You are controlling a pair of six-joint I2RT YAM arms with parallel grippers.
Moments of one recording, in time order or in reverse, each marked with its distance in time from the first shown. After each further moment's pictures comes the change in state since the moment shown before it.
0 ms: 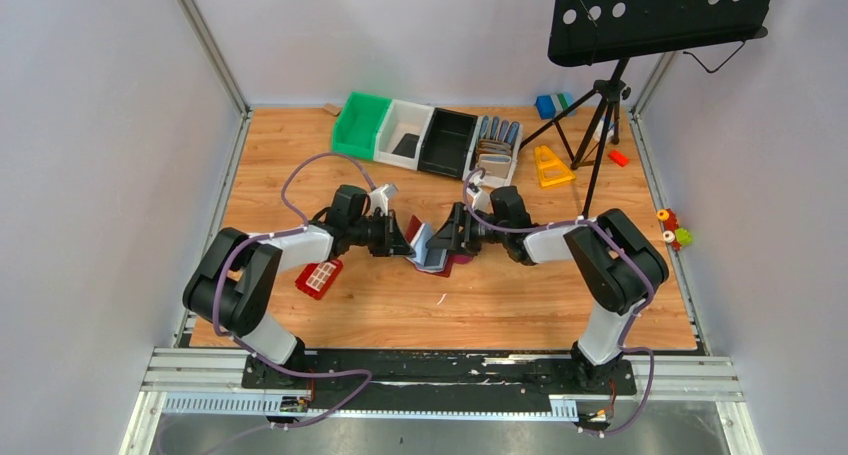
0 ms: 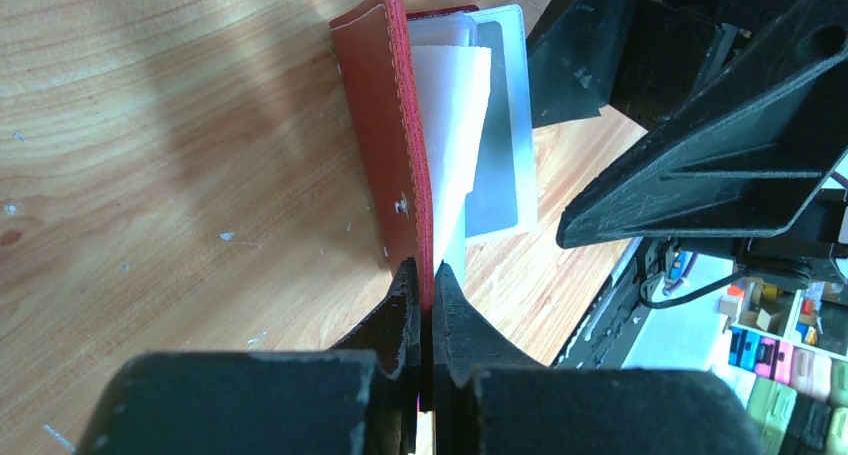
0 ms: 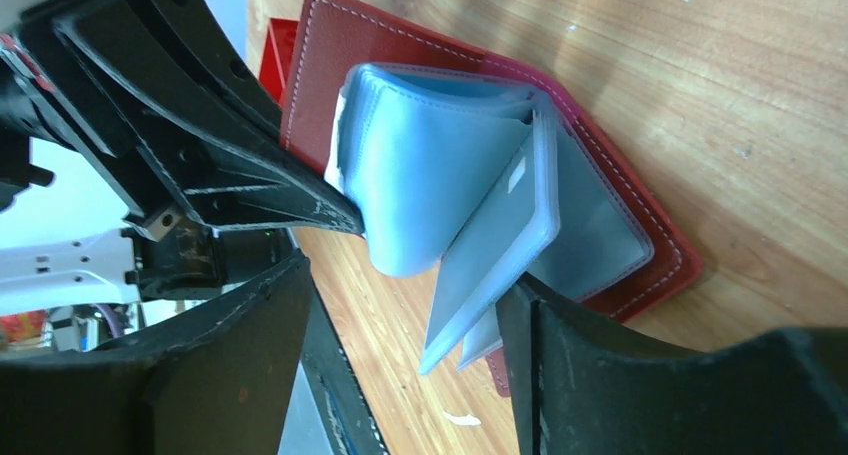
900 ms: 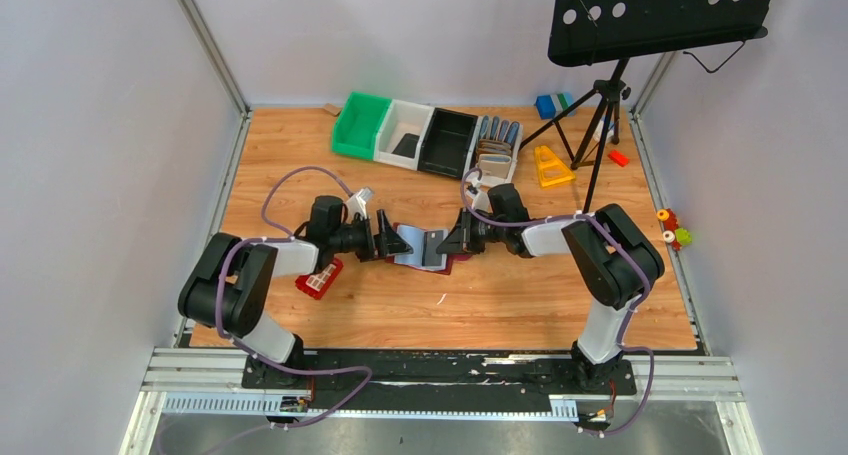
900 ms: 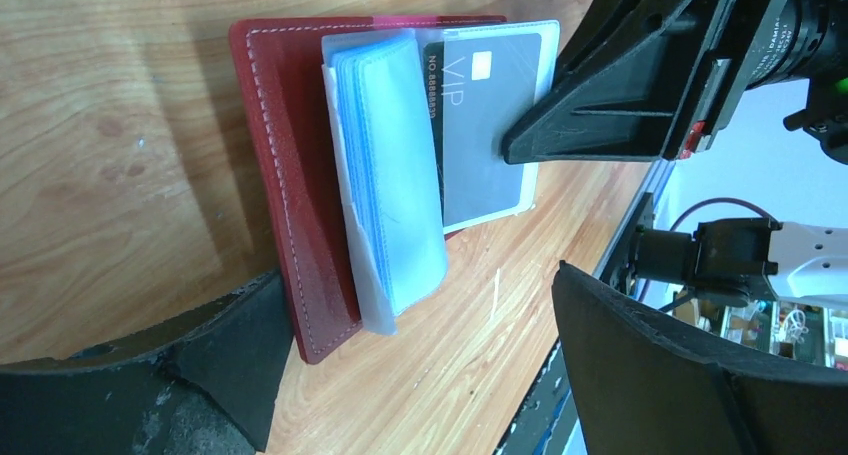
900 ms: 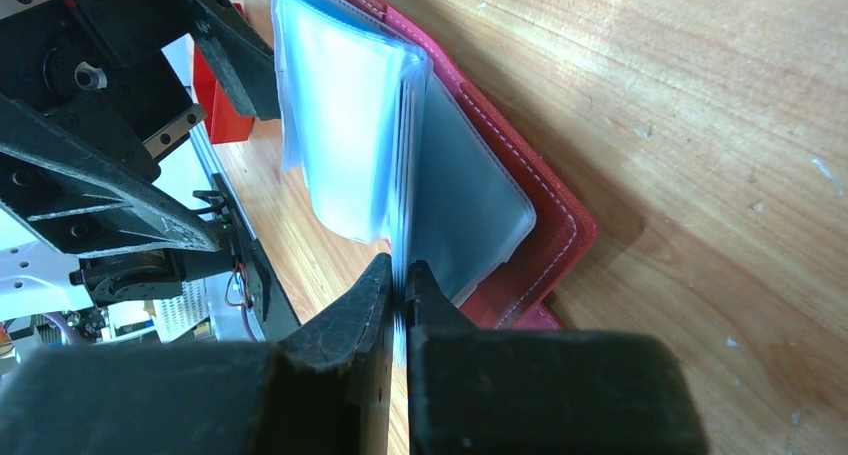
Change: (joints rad) left arm 0.132 -0.026 -0.171 0.251 0.082 -0.109; right arm -0.025 0.037 0.059 -0.162 0.009 -0.091
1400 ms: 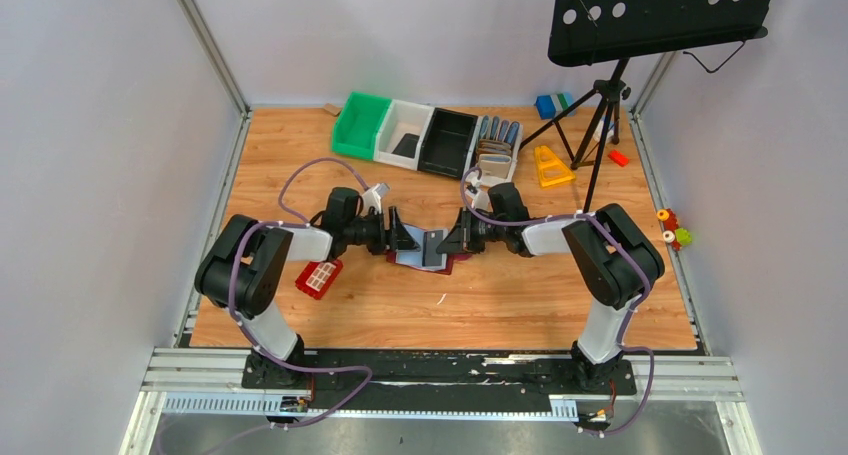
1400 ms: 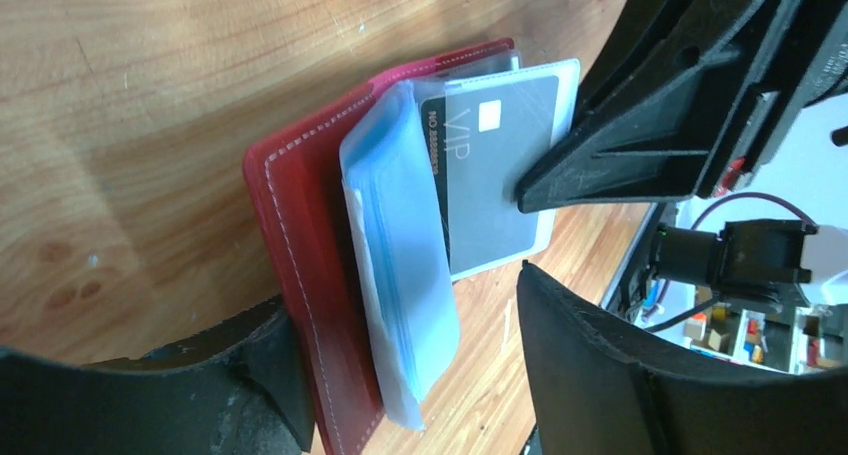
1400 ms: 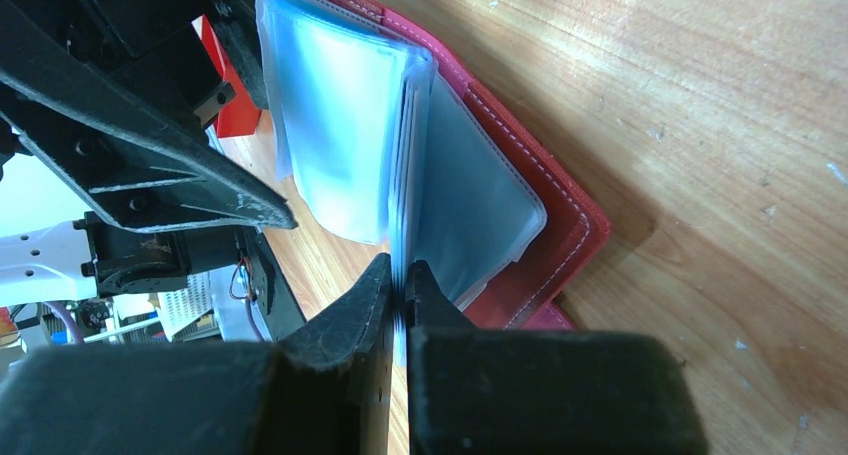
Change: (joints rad) left arm -0.064 0.127 0.116 -0.026 -0.012 0.035; right arm -0.004 0.000 0.010 -0.012 -0.022 -0.008
